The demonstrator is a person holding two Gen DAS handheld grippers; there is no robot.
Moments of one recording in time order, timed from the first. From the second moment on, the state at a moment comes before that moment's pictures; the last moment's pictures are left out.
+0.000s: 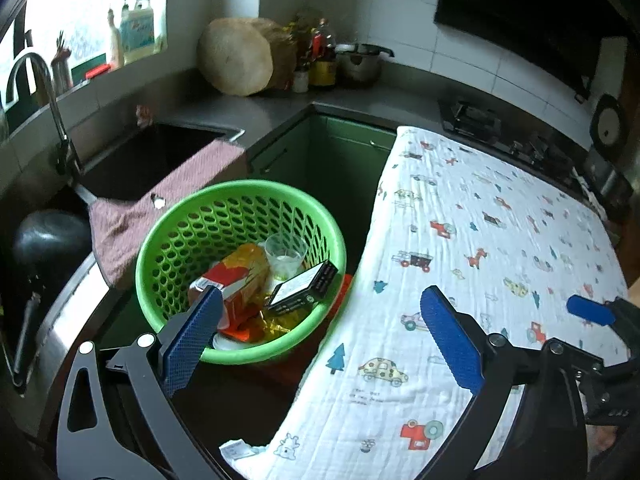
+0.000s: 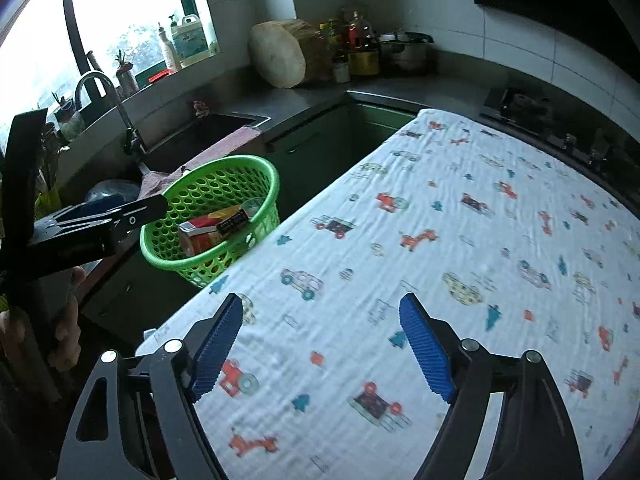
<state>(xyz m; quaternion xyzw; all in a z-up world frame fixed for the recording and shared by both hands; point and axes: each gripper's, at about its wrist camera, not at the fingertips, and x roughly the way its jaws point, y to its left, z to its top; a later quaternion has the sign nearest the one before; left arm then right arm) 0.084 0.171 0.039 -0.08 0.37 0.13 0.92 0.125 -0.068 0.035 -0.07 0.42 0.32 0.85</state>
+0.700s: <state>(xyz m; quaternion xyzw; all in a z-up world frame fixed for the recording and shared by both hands) 0.064 0.131 0.040 -0.07 0.35 0.12 0.93 0.086 -0.121 0.034 -0.05 0.38 0.27 0.88</state>
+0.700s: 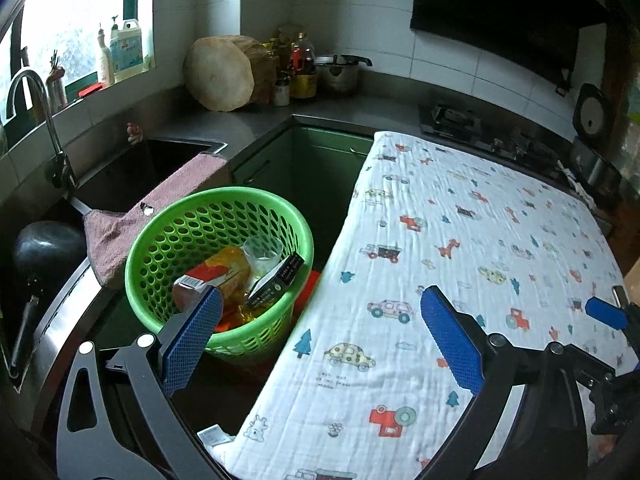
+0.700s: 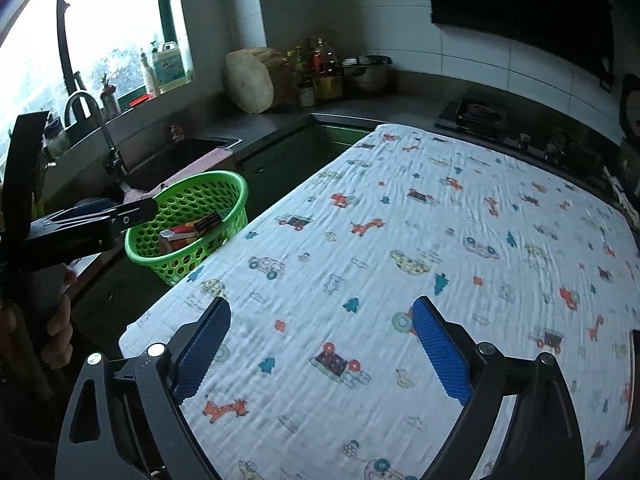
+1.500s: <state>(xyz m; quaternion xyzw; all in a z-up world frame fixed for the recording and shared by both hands) 0.041 0.106 0.033 -0.04 0.34 0.12 0.93 0.062 -0.153 0.036 -0.02 0.36 0.22 0.91</state>
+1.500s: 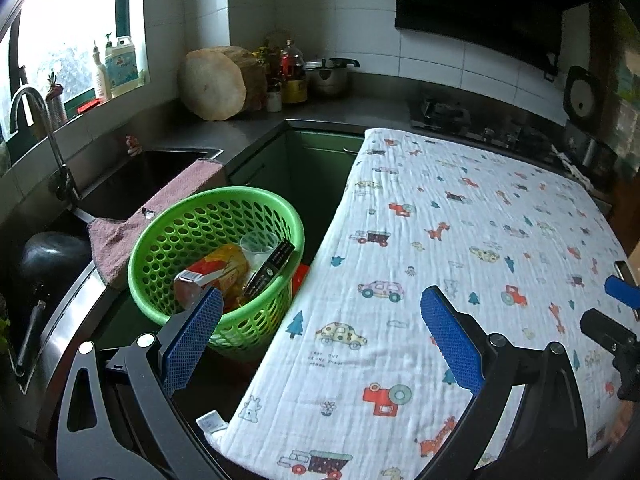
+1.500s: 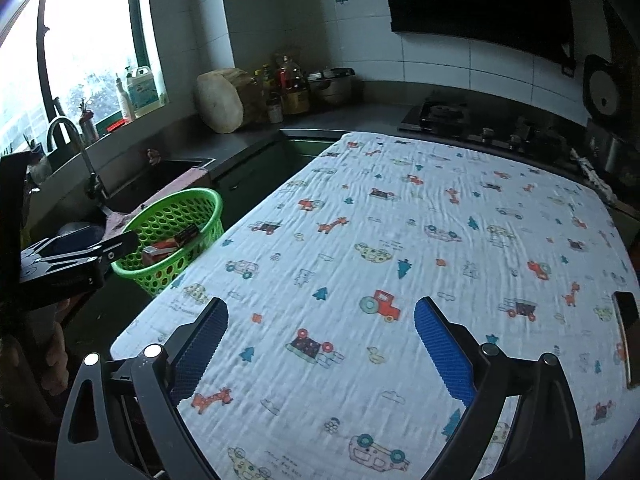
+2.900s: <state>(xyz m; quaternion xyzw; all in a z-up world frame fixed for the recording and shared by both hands) 0.028 0.097 0.025 -0.02 0.34 0.12 0.93 0.059 -0.164 0.026 -0.02 0.36 0.19 0.91</state>
